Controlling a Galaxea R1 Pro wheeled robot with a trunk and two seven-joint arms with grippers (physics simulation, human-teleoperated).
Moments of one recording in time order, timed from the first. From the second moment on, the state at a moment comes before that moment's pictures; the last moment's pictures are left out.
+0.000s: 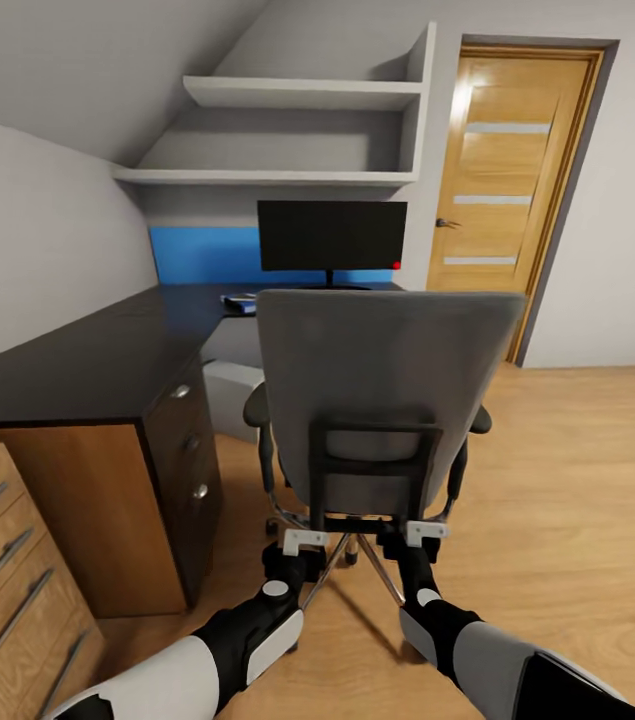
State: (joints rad) left arm -0.69 -0.17 -0.97 -0.45 0.78 -0.06 0.44; right arm -0.77 0.11 1.01 -0.06 -0.92 -0.59 -0.28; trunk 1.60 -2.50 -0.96
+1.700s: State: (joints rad) left arm -0.69 -0.17 -0.97 -0.45 0.78 -0.06 0.44; right arm -0.77 0.10 1.00 -0.04 -0.92 -0.59 -0.28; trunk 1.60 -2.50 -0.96
